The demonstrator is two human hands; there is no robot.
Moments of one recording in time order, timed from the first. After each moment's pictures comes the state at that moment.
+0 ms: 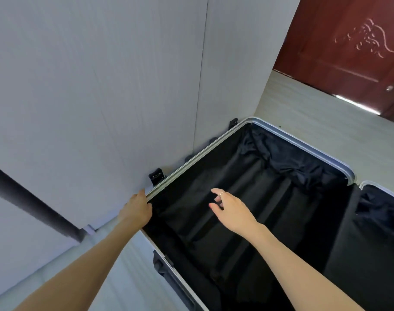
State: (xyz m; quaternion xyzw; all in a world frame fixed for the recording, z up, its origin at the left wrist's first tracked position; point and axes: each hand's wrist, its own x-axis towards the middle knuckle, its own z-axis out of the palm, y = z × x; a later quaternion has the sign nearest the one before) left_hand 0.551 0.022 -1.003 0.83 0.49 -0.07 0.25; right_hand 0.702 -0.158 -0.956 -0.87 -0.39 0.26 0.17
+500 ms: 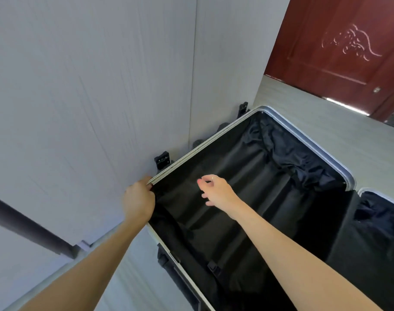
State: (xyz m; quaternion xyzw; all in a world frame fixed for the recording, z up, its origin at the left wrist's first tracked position) left_hand 0.587 0.023 -0.963 0.81 0.48 0.17 0.30; right_hand 0.718 -0.108 -0.929 -0.82 -0.25 0.36 0.37
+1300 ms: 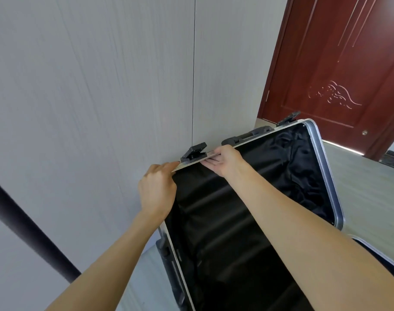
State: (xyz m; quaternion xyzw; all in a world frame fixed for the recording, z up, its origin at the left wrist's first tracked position) left_hand 0.614 -0.010 -0.773 0.85 0.32 0.40 0.12; right_hand 0.765 -0.063 -0.729 -0.50 0.02 0.40 0.77
